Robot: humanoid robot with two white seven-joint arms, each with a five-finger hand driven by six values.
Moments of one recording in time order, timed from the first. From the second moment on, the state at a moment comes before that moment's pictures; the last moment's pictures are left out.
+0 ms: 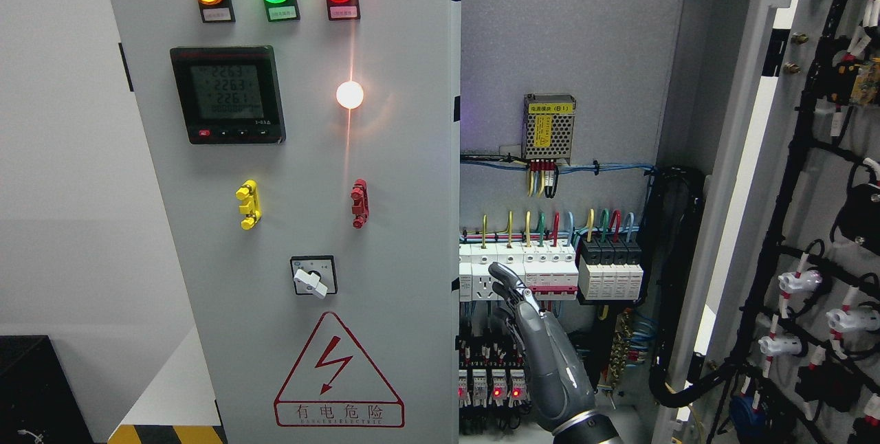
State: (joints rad) left arm 0.00 -0.10 0.18 0.05 -0.15 -0.12 0.12; right arm -0.34 0.04 0.26 -1.86 -0.16 0.19 0.06
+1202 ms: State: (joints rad) left arm 0.00 -0.10 0.18 0.05 -0.15 -0.12 0.12; right arm -0.50 0.03 0.23 -1.70 -0.23 0.21 0.07
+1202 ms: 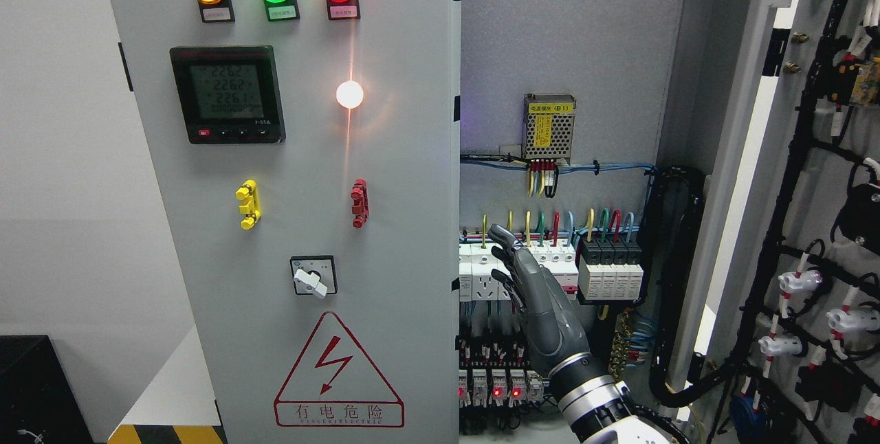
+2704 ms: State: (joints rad) left arm 0.00 -0.10 0.18 0.05 -0.15 -0.12 0.12; right arm -0.59 0.00 0.23 -1.59 -0.33 0.22 0.14
